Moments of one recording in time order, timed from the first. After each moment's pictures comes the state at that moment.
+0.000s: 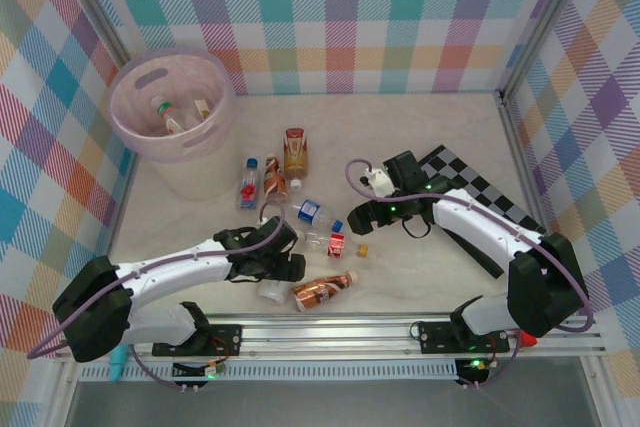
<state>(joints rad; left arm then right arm) -0.88 1.24 0.63 -0.61 -0.06 -0.74 0.53 1.39 0.94 -0.60 -0.33 0.04</state>
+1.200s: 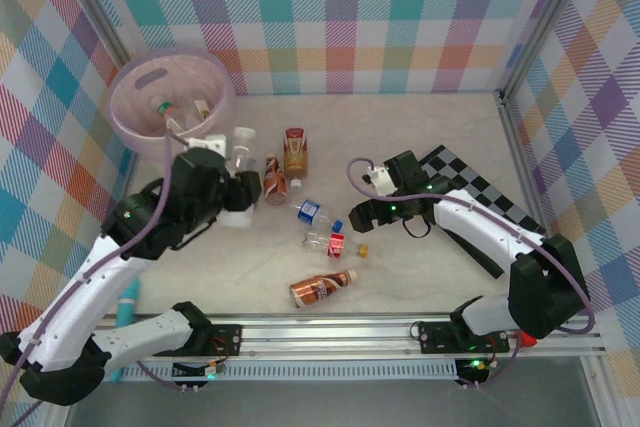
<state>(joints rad) -0.65 1.00 1.37 -1.03 -0.28 -0.53 0.53 1.38 0.94 -0.60 -0.28 0.08</state>
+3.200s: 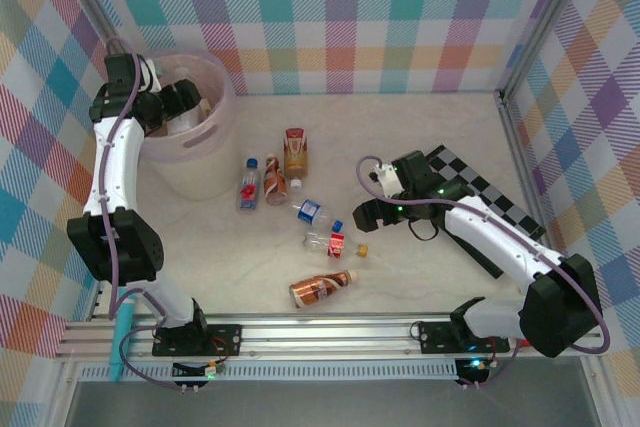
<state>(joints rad) 0.19 1.71 1.78 -0.80 0.26 -0.31 0.53 1.28 0.94 -0.66 -0.27 0.12</state>
